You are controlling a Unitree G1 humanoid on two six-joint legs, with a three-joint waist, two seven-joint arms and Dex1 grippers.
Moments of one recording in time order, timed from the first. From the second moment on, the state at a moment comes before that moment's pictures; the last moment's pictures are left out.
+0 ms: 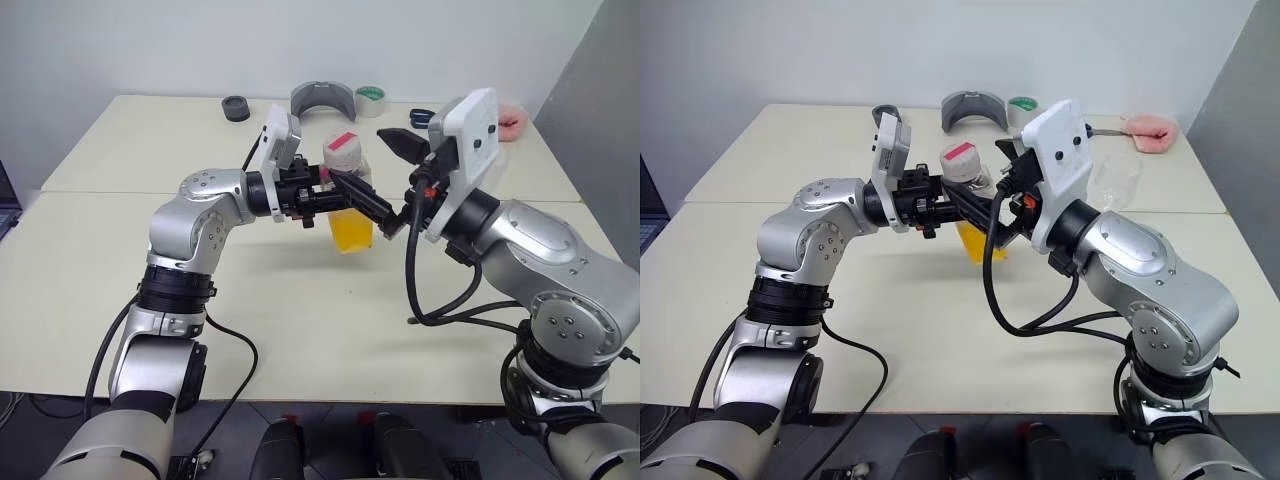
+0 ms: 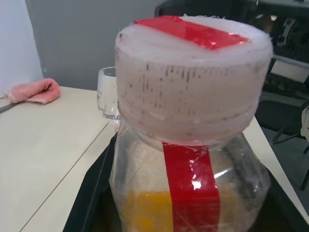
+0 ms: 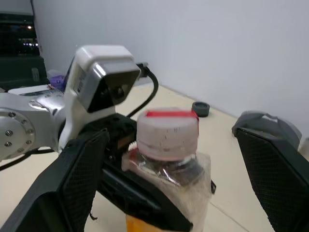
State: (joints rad) left arm -0.90 0.45 -0.05 0.17 -0.53 0.54 -1.14; right arm -0.77 -0.29 -0.01 -0.74 0.63 1.10 0.19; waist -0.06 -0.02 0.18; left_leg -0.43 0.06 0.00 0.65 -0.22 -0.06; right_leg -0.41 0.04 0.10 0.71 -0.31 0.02
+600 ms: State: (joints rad) left arm -0.90 0.45 -0.05 0.17 -0.53 0.54 -1.14; right arm -0.80 -0.27 0.06 -0.63 0.57 1.01 0.20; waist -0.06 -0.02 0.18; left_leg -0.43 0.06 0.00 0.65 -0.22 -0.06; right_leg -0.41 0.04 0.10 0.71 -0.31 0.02
